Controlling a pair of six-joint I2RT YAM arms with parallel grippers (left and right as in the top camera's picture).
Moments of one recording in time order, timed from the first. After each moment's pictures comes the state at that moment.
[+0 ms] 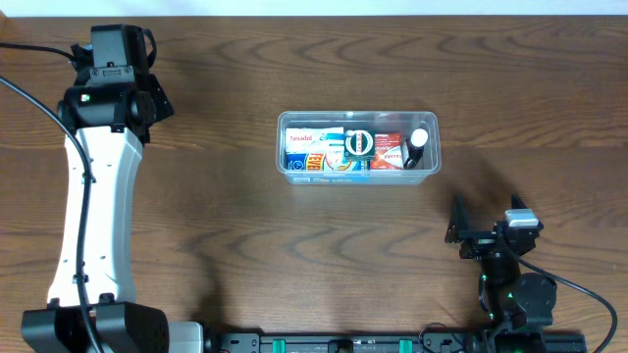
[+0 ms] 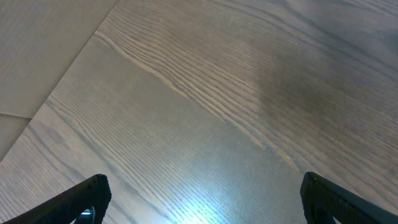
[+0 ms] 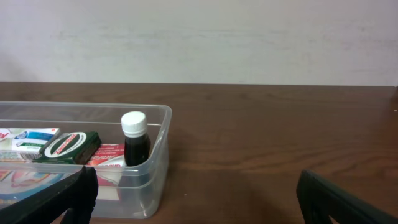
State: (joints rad) left arm 0.07 1.57 1.56 -1.02 -0.49 -0.33; right arm 0.03 0.01 0.01 -0.07 -0.02 0.05
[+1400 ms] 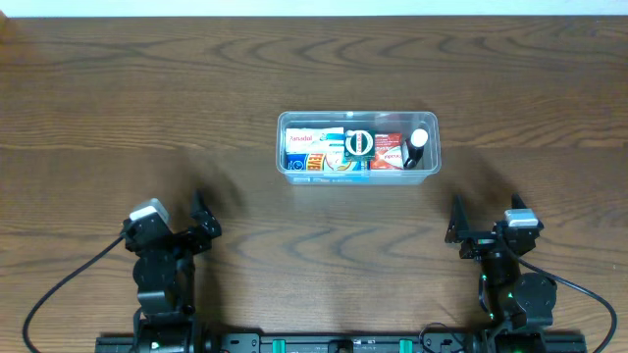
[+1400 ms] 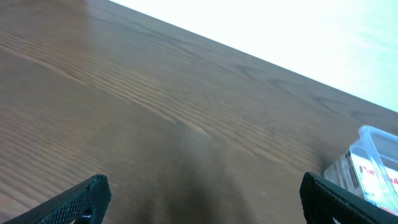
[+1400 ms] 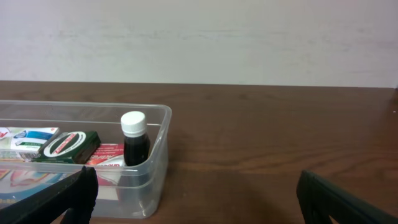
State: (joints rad) left arm 0.04 0.25 0.11 -0.15 -0.14 -0.33; right arm 0.03 0.01 0.01 -0.07 -0.02 0.05
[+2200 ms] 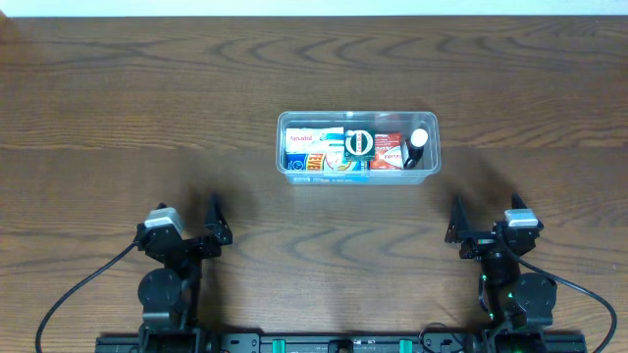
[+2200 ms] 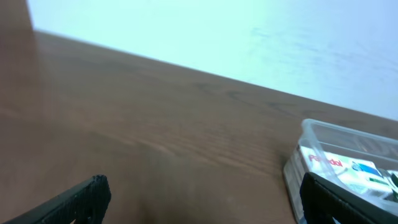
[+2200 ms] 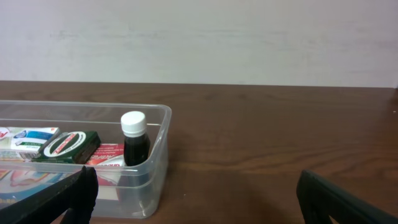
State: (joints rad) left arm -0.01 0.03 0.04 -0.14 -0.05 -0.24; right arm 0.03 0.01 0.01 -0.07 -0.02 0.05
